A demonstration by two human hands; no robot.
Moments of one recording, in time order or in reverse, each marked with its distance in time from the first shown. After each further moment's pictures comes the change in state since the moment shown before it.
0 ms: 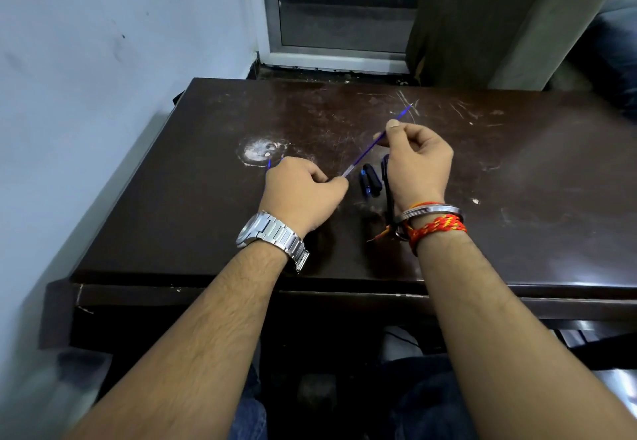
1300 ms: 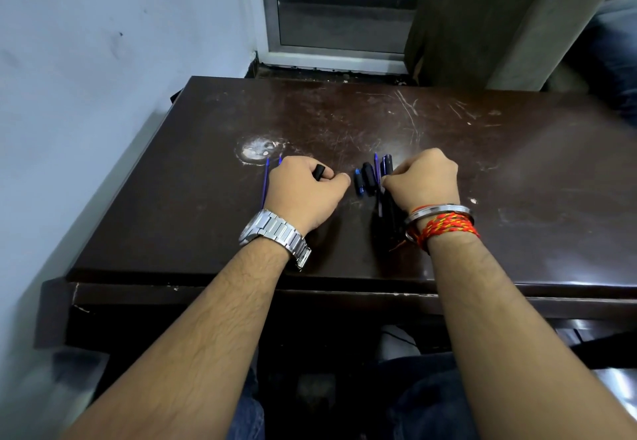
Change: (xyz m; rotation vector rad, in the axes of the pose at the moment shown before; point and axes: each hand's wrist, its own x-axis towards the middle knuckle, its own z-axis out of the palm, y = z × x) left_hand 0.001 0.001 0.008 -0.084 0.019 -0.028; right_hand 0.011 0.005 -0.025 -0.859 -0.172 0.059
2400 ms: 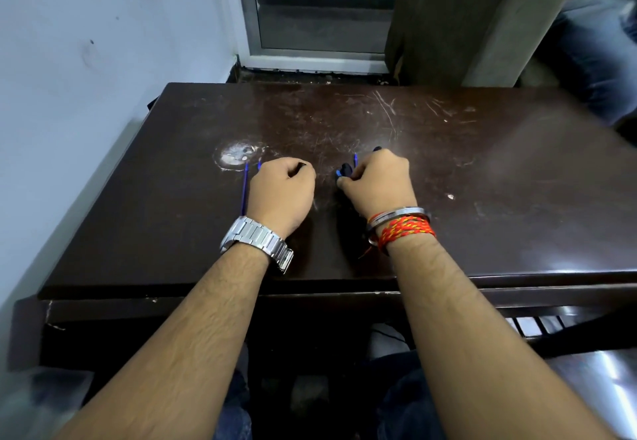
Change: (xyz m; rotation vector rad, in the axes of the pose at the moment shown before) left_hand 0.002 0.002 0.006 -0.107 -0.009 -0.023; right_hand -0.008 -0.009 0.015 -0.053 -0.086 -0.145
